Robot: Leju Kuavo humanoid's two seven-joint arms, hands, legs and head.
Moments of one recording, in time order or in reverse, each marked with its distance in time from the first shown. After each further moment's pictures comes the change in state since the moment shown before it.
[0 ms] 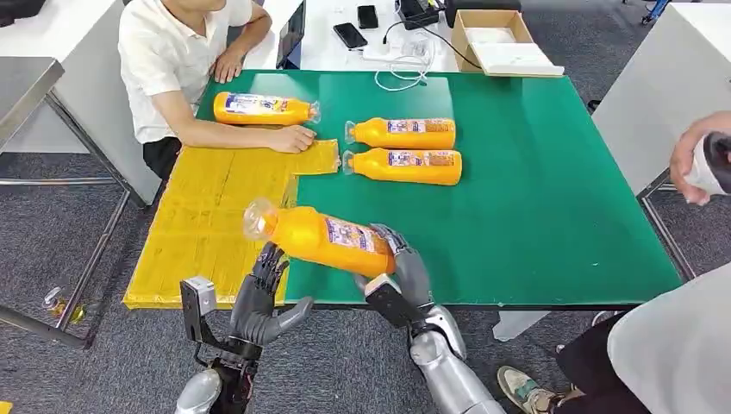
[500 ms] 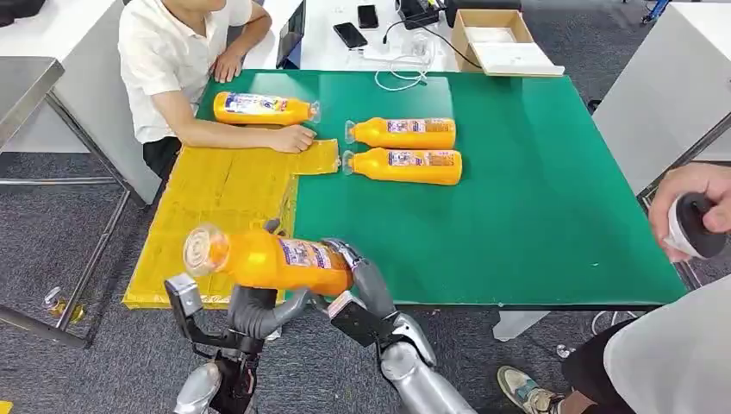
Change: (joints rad) left arm -0.013 -0.002 -0.045 -0.080 0.062 -0.028 -0.069; right arm 0.011 0.047 0.189 0.006 -0.088 0.071 -0.003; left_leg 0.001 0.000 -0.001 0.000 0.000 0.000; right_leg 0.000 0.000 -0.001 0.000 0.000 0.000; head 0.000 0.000
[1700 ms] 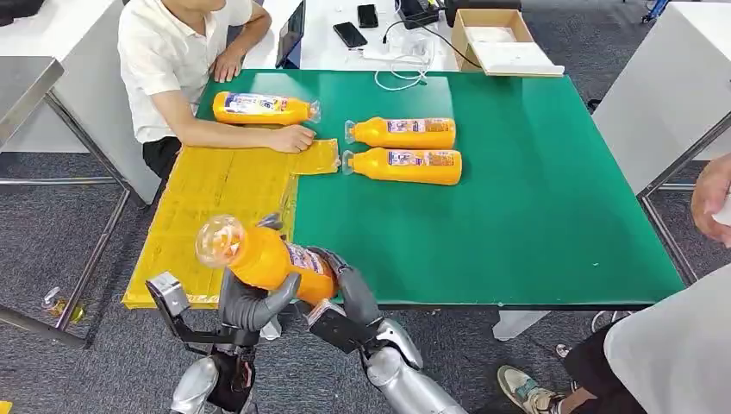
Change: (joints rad) left arm -0.015 0.003 -0.020 -0.031 0.021 0.048 -0.003; right arm -0.045 0.029 0.094 0.127 -0.015 -0.021 0.005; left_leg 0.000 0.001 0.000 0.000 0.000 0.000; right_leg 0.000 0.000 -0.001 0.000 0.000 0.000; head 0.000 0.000
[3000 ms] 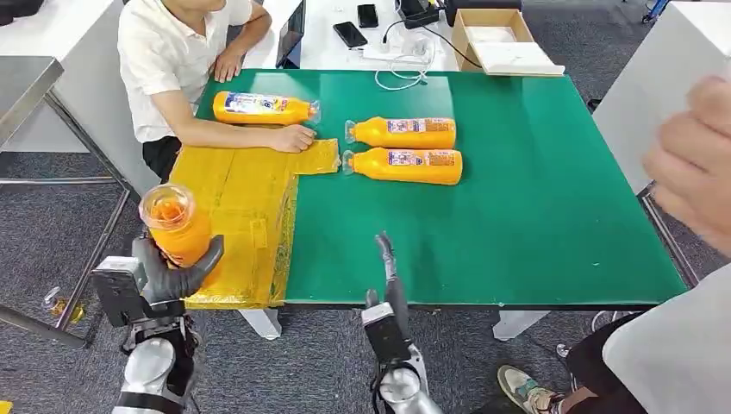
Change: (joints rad) left arm -0.066 0.080 0.237 -0.043 -0.466 0.462 -0.031; right arm 0.185 0.002 -0.106 -0.233 -0.290 -0.209 -0.114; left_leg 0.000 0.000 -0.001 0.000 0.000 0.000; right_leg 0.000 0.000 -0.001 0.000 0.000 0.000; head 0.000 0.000
